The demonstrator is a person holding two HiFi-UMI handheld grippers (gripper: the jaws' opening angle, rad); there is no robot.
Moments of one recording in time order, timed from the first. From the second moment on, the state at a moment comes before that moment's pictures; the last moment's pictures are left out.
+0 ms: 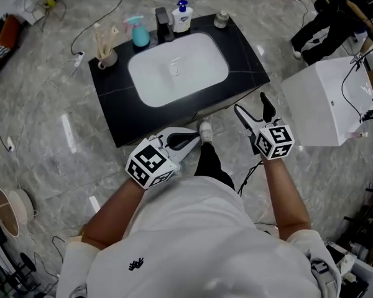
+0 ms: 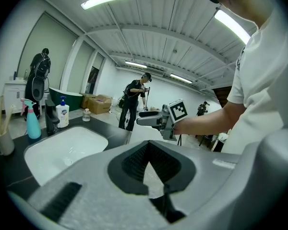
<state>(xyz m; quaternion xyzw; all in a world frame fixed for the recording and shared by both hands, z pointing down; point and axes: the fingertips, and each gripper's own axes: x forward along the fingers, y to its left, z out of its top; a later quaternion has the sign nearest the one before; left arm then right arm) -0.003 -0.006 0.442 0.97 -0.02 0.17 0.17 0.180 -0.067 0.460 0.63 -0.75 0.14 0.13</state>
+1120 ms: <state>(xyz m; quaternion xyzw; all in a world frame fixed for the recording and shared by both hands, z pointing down) 0.104 -0.217 0.442 0.93 -0.22 0.19 0.21 0.337 -0.446 0.584 0.55 -0.80 0.15 0.19</state>
